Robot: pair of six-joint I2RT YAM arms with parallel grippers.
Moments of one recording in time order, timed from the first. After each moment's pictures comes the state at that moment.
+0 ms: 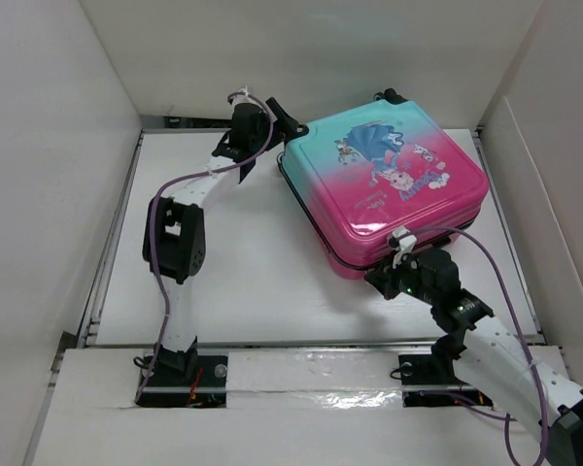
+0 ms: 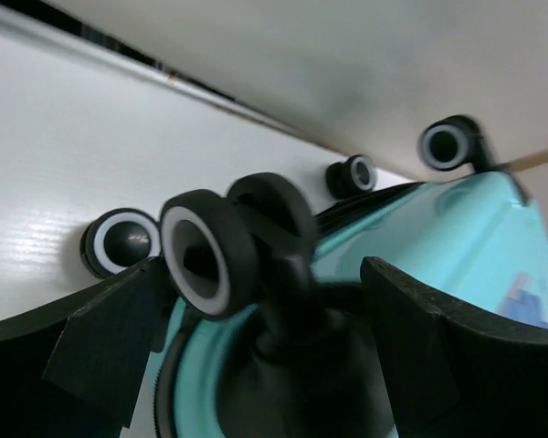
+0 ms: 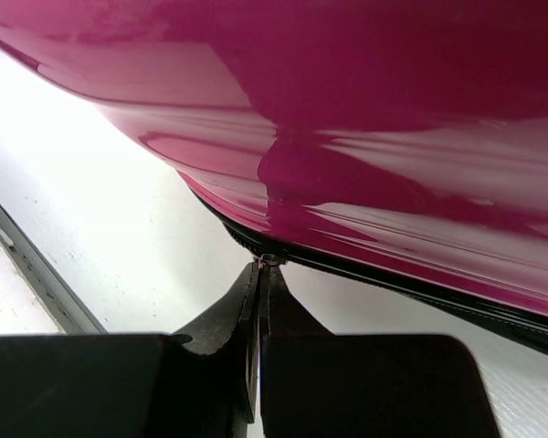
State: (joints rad) left arm -0.35 2.02 1.69 0.04 0.02 -0.80; right arm 0.51 0.64 0.32 -0.09 -0.32 0.16
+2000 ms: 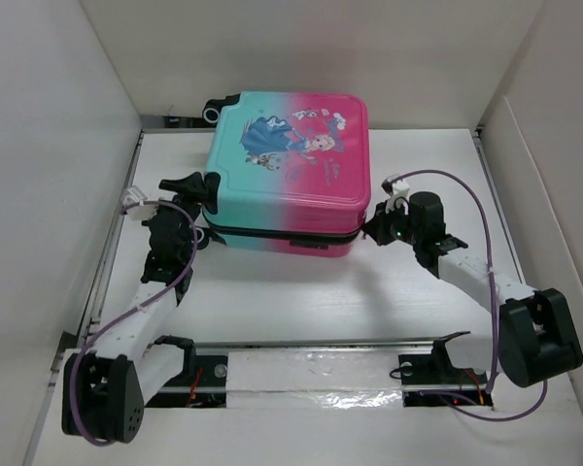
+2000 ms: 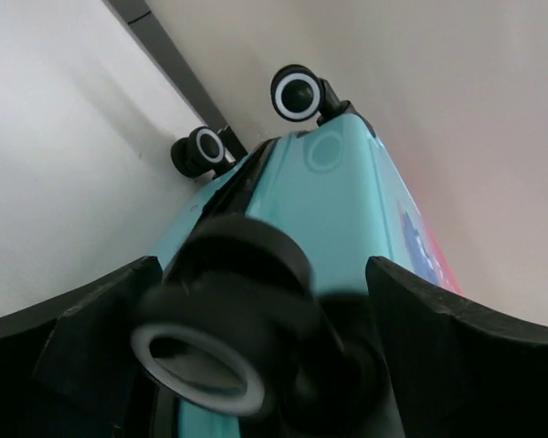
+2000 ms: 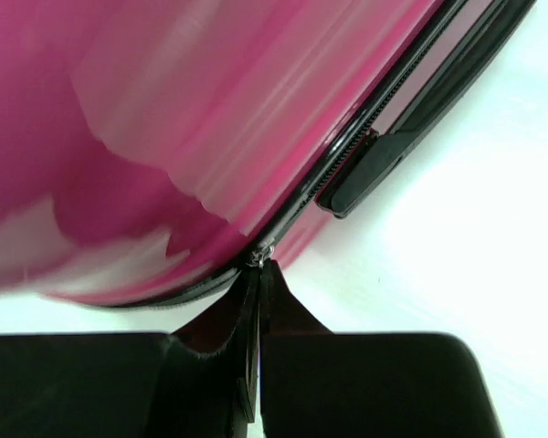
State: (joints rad) left arm -0.15 1.00 0.45 0.53 -0.37 -0.98; right arm 0.30 1.27 0.66 0.13 -0.38 0.09
